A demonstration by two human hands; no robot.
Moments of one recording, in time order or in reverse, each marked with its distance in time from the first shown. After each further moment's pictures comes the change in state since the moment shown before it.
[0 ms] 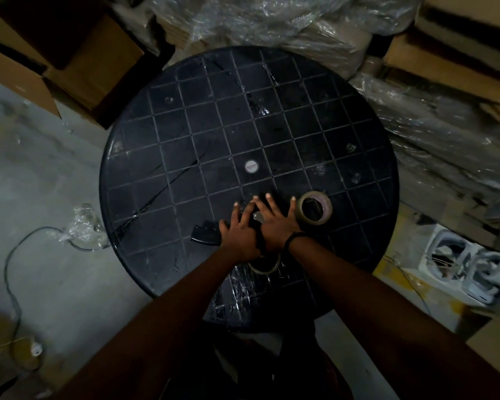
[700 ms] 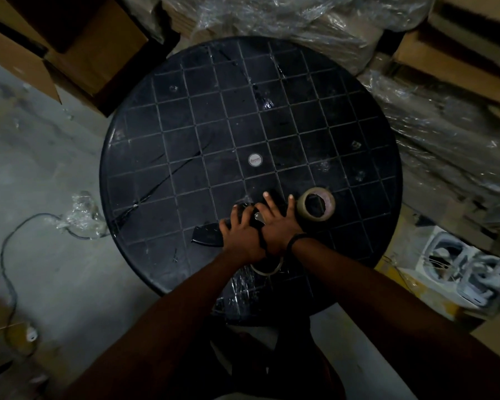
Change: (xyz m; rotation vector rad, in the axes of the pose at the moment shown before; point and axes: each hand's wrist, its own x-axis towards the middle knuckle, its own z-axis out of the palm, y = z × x) left_hand -0.005 0.005 0.024 -0.045 0.044 -0.103; right_hand -0.009 -0.003 0.013 -0.118 -0.010 -0.099
